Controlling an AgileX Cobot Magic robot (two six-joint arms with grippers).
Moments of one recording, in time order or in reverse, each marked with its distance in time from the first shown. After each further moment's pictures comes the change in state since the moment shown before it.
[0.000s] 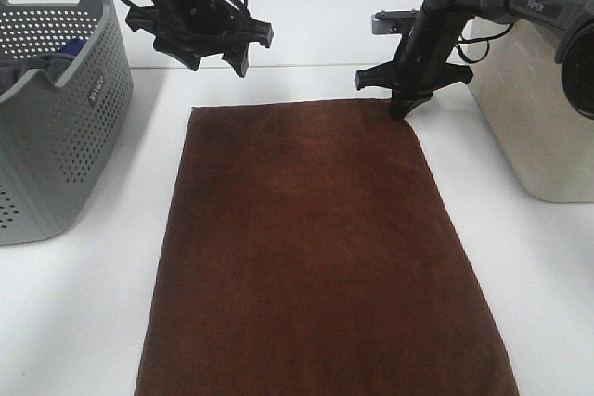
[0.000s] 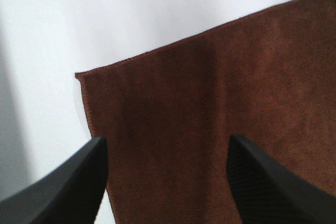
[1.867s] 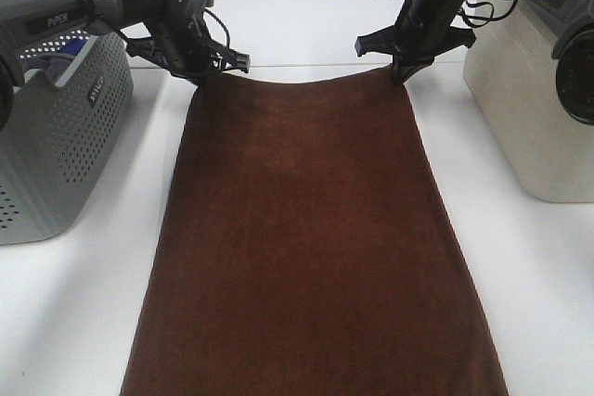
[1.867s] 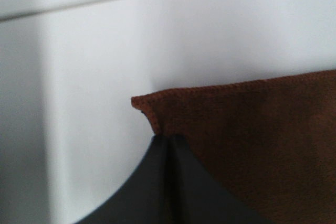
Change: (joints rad) left arm 0.098 0.349 -0.333 0.150 -0.097 -0.093; right arm 0.000 0.020 -0.201 -0.022 0.056 -0.019
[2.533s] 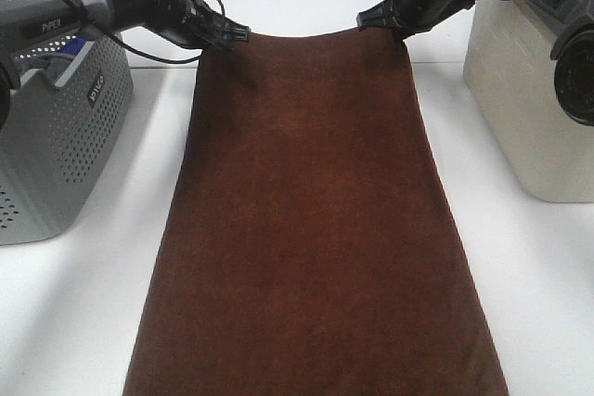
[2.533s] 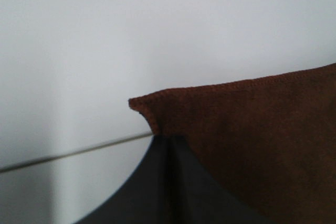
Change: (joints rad) left arm 0.028 0.025 -0.002 0.098 -0.373 -0.019; right arm 0.000 0.004 0.001 -0.145 -0.340 0.006
